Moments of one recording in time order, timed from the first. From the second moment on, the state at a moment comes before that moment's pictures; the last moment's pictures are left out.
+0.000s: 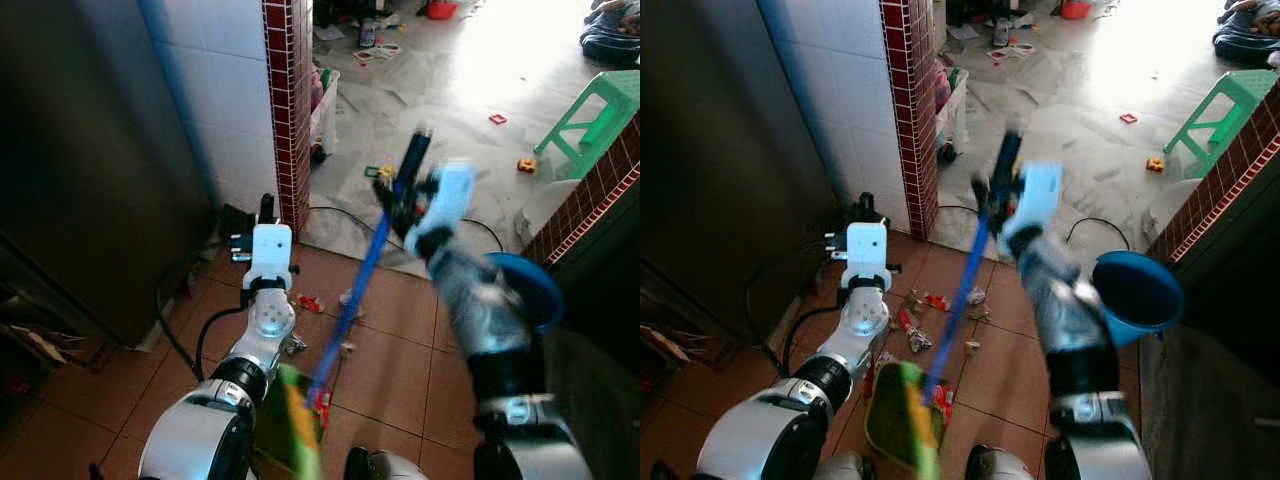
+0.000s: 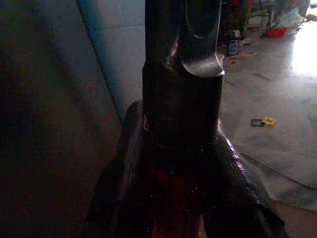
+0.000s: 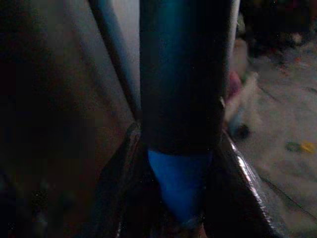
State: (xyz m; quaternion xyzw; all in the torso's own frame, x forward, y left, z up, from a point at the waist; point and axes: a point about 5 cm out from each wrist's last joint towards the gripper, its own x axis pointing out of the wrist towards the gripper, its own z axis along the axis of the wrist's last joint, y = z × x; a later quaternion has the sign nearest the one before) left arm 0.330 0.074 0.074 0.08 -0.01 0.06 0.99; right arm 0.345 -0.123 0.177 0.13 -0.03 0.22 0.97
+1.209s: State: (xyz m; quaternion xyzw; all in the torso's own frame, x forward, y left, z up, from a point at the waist) left arm 0.336 0.067 0.073 0.09 0.01 0.01 1.00; right arm 0.336 -0.157 0.135 -0.04 -0.04 0.06 1.00
